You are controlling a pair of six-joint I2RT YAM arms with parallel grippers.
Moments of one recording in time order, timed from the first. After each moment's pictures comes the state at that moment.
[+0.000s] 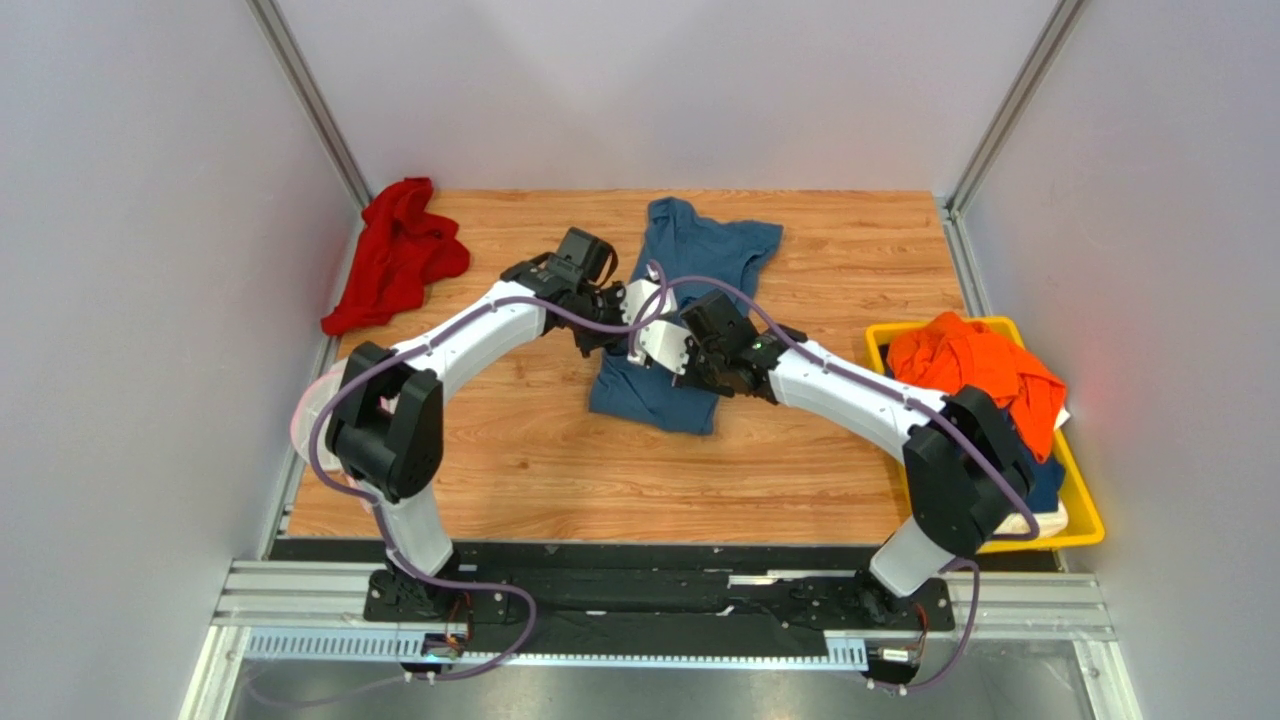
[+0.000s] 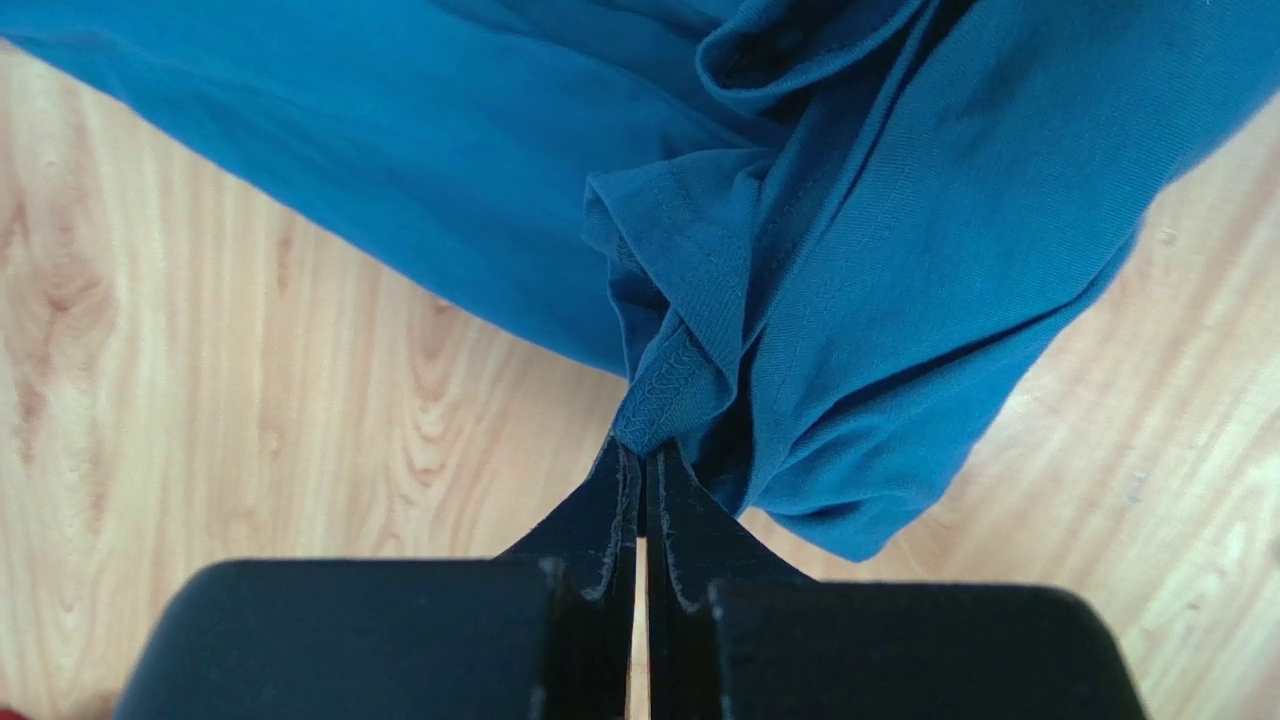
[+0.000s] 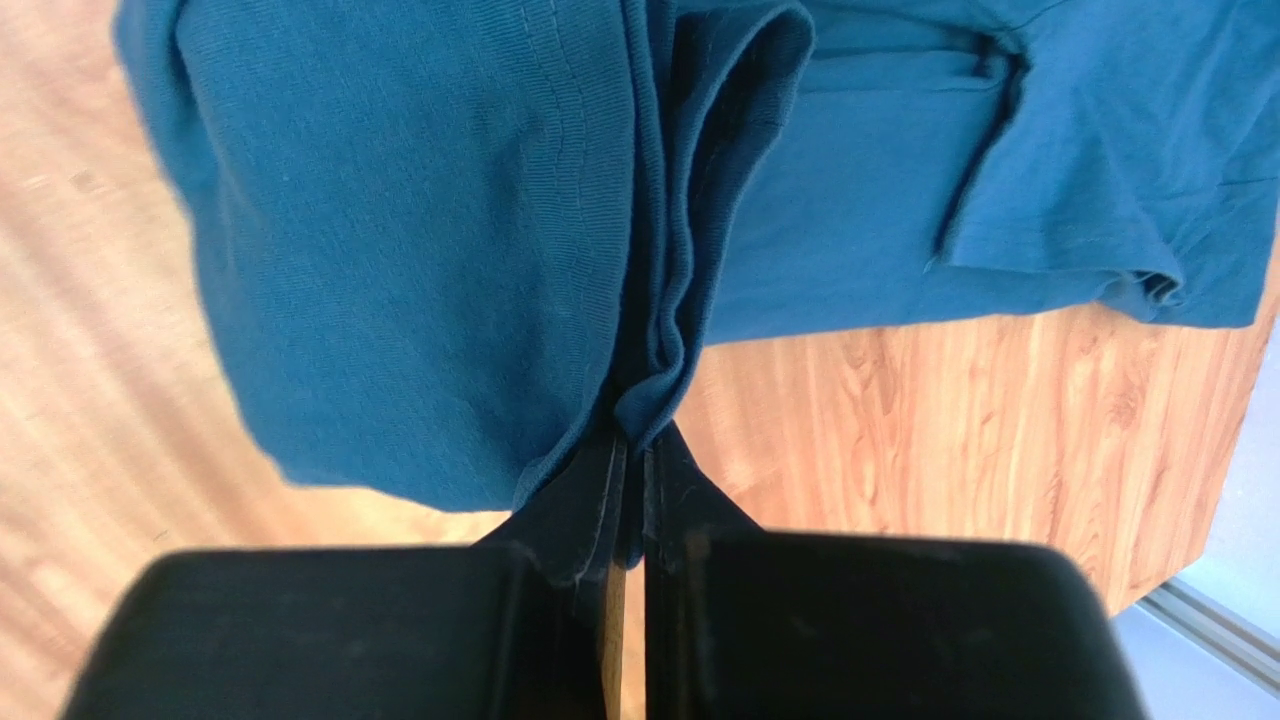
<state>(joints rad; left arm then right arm) -0.54 1.77 1.38 -0.62 0.31 0.78 0.72 1.59 1.10 -0.48 0.09 -0.68</state>
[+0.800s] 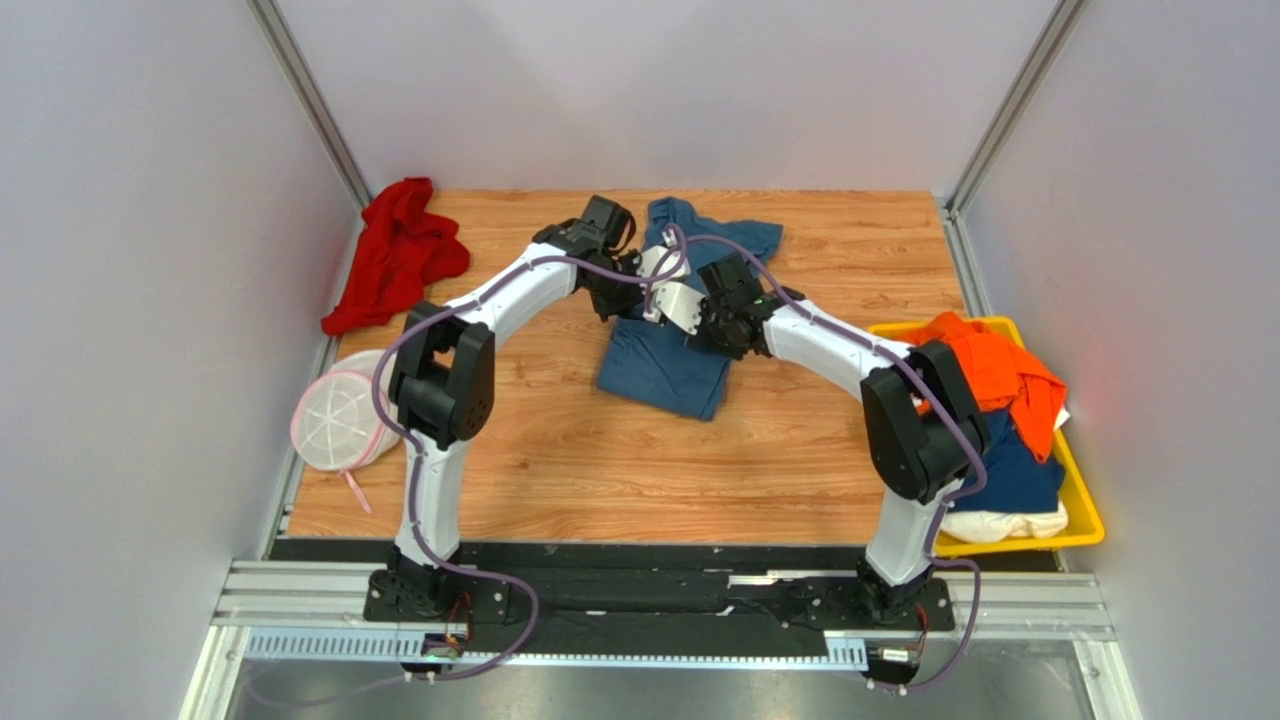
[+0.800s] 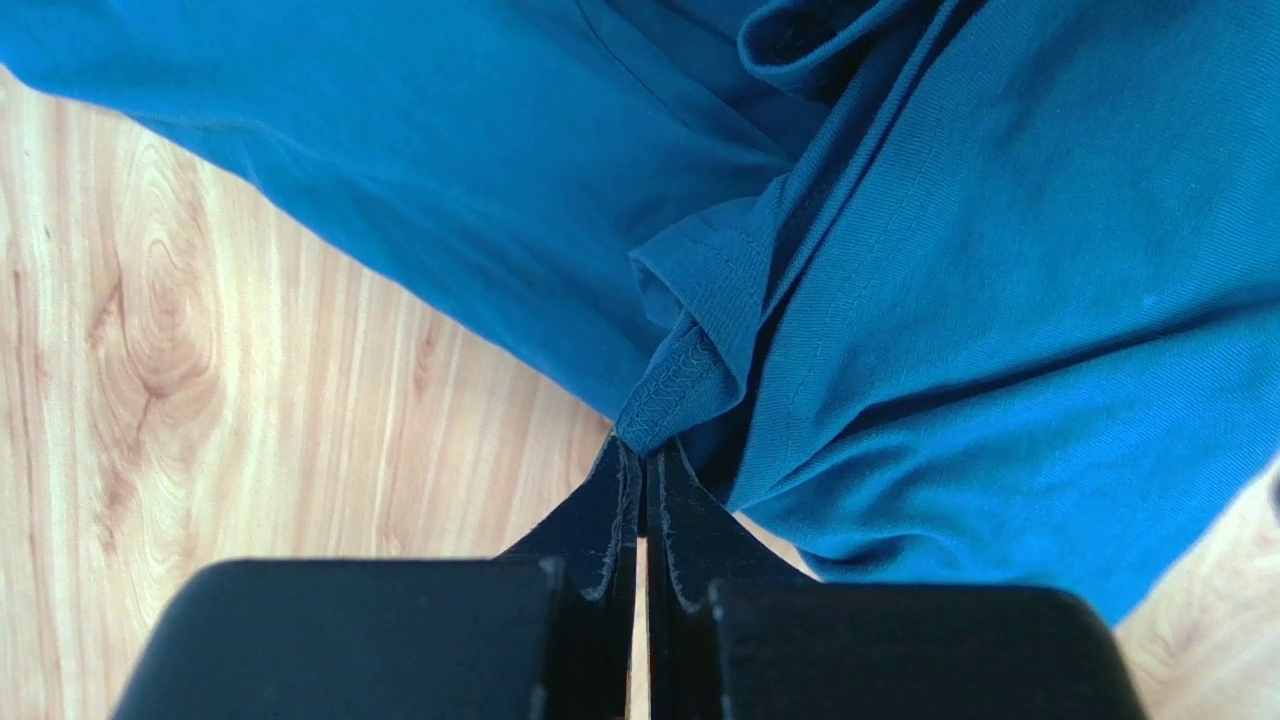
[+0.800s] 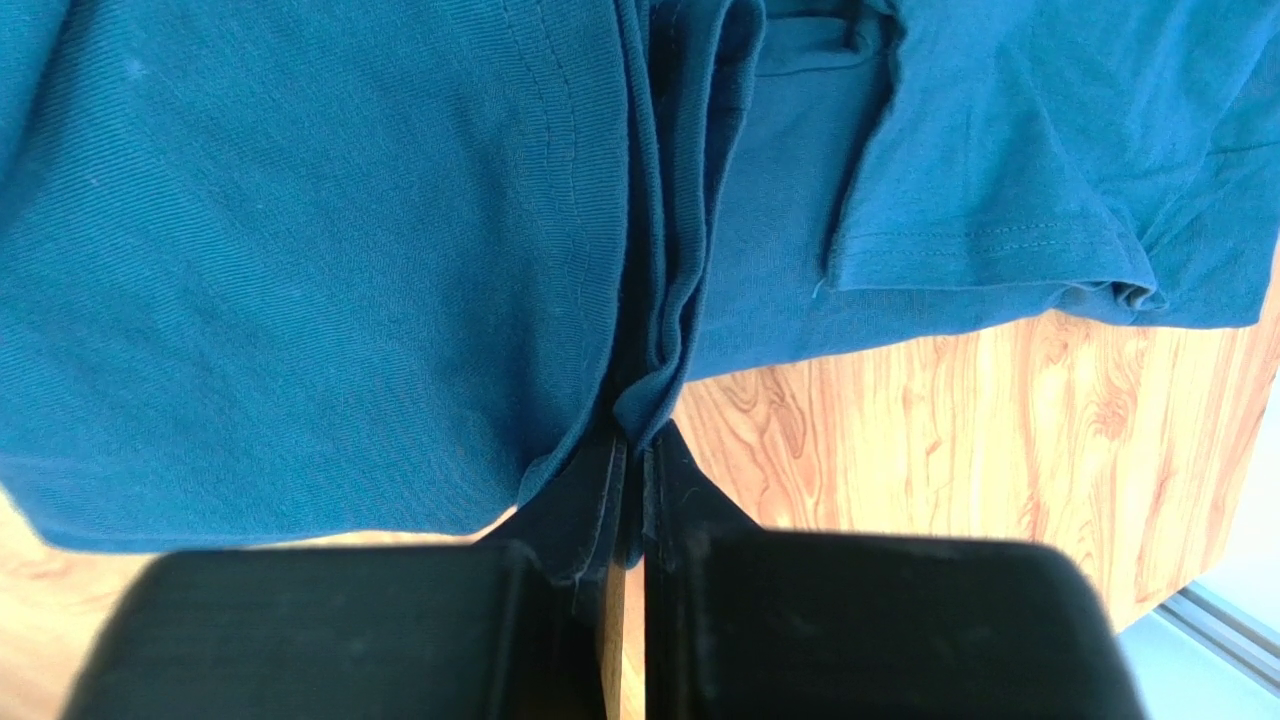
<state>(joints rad) -0.50 2.10 1.77 -0.70 0.30 0.79 0.54 1.82 1.29 -0.44 0.03 -0.77</state>
